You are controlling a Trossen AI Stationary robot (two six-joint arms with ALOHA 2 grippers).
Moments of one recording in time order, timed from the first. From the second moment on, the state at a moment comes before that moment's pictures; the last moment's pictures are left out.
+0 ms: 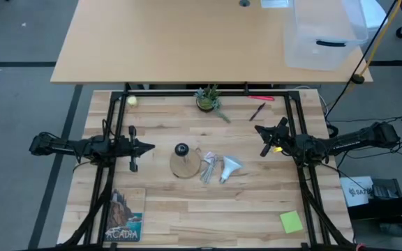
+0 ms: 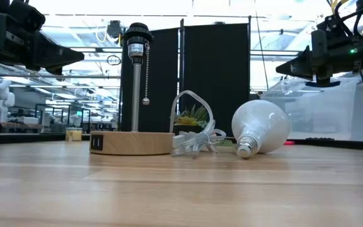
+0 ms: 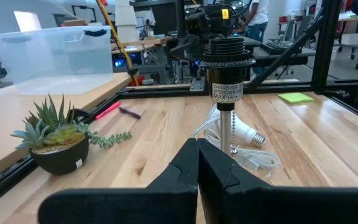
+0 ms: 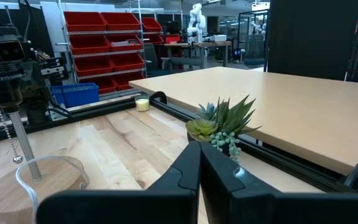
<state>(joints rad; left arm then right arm) -0.12 0.07 0.01 0.04 -0.22 0.09 0.10 0.57 0.02 0.58 0.70 0.09</state>
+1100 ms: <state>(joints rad) -0.12 0.07 0.01 0.06 -0.22 0.09 0.10 0.57 0.02 0.59 0.70 0.09</state>
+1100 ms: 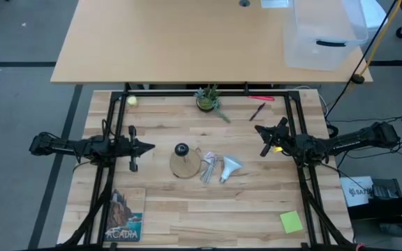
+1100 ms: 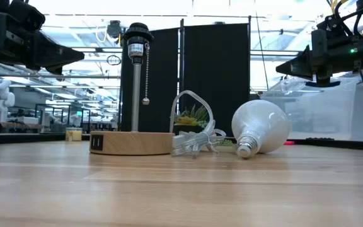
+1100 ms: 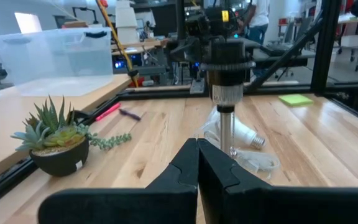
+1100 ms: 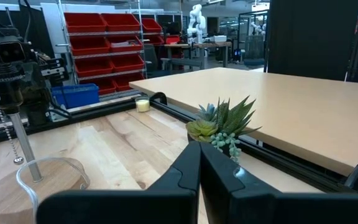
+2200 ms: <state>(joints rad) -0.12 0.07 0.01 0.26 -0.25 -0.15 0.06 0.75 0.55 0.08 0.23 0.11</state>
